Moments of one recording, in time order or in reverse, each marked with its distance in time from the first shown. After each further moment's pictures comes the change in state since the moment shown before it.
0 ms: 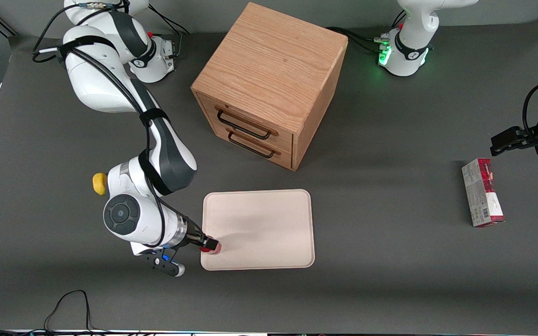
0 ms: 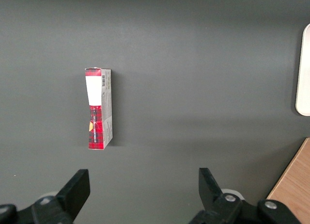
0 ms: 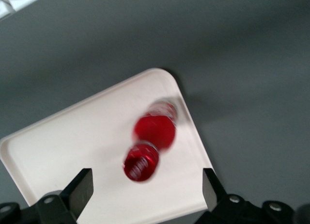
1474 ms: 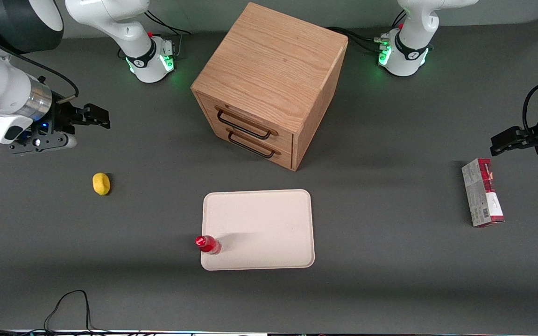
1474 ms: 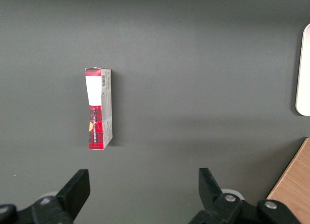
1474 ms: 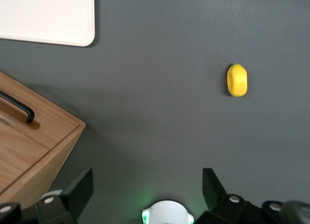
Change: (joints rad) arm -0.133 -0.981 -0.145 -0.917 -0.002 -0.272 -0.758
